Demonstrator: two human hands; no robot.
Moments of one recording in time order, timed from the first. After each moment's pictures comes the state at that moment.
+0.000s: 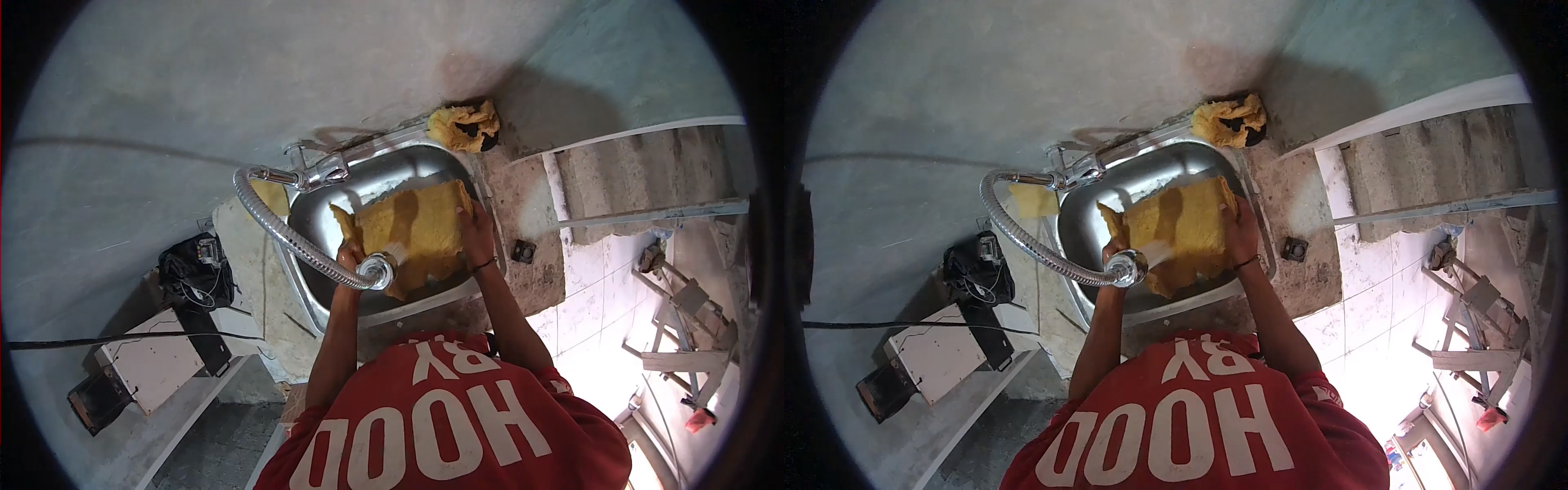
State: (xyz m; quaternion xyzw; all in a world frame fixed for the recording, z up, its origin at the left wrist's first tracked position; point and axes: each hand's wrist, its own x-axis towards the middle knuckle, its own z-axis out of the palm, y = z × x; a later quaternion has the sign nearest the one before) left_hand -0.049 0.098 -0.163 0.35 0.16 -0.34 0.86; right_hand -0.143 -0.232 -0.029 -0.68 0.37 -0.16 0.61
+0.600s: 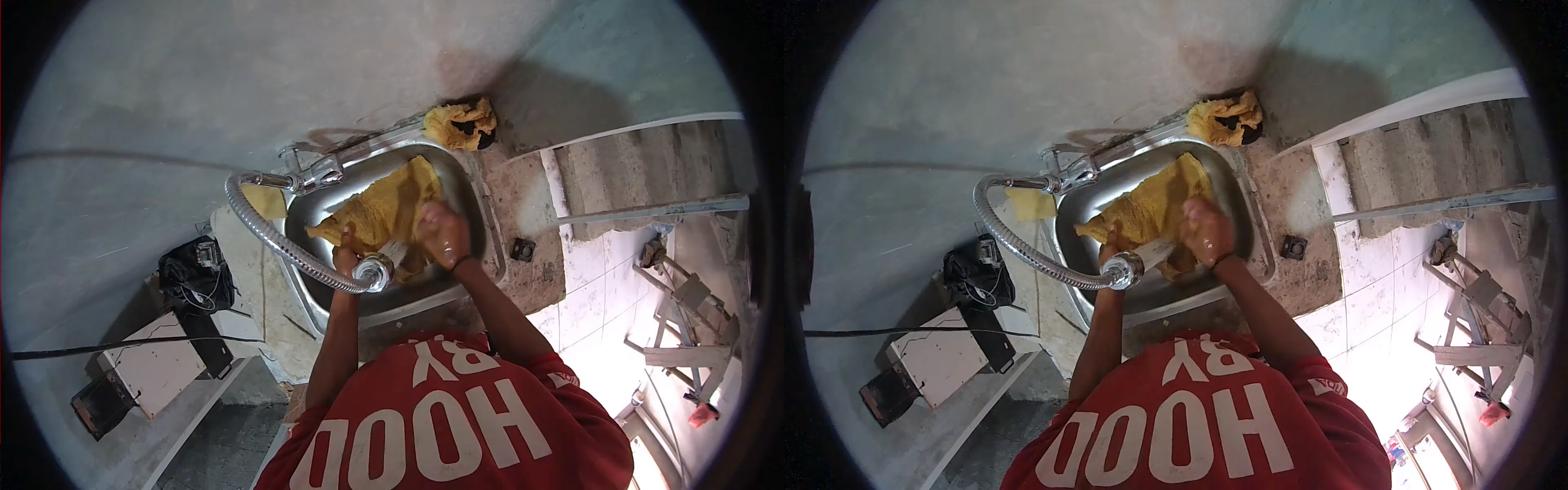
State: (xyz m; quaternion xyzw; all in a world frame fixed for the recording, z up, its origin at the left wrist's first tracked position) left_hand -0.040 0.042 -0.074 0.48 0.29 -0.26 0.78; right_hand -0.118 -0.204 0.001 -0.88 0.16 -0.08 0.44
